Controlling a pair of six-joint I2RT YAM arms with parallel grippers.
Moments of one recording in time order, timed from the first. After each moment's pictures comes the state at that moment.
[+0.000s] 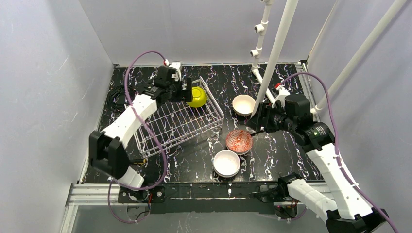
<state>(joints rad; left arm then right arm) -0.41 1.61 1.37 -0.54 -0.01 -0.29 0.40 0.85 1.04 -0.78 -0.30 0.40</state>
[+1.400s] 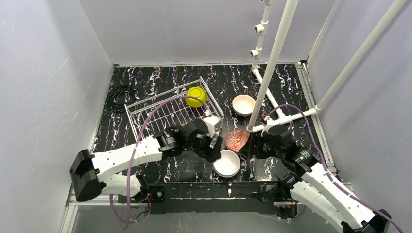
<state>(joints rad) -1.02 1.20 0.94 -0.50 0.06 -0.46 0.66 0.62 0.56 -0.64 -0.17 0.64</state>
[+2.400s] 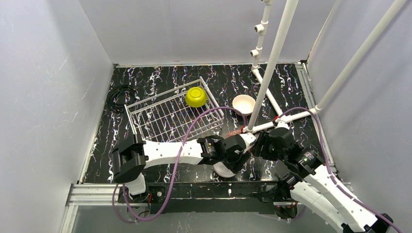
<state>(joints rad) -1.31 1.67 1.17 -0.37 -0.06 -0.39 0.66 0.58 0.58 -0.82 0.09 0.76</state>
